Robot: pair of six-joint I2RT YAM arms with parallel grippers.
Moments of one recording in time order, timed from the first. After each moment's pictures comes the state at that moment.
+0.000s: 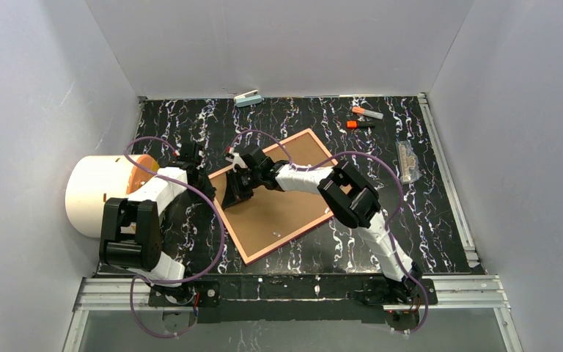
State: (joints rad) left arm -0.12 1.52 0.89 -0.58 -0.04 -0.52; right arm 0.93 2.34 1.68 -0.03 -0.63 0.65
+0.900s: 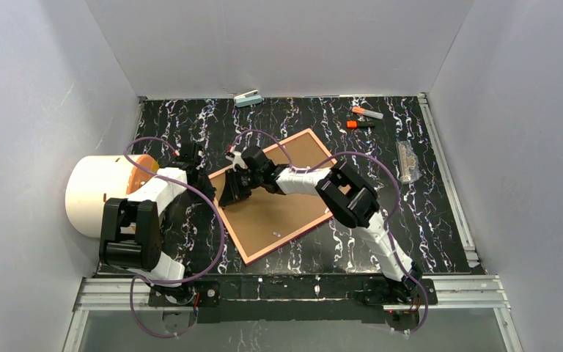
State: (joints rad) left arm -0.12 1.52 0.88 -0.57 -0.03 -0.52; right arm 0.93 2.37 1.66 0.10 -0.62 0.68
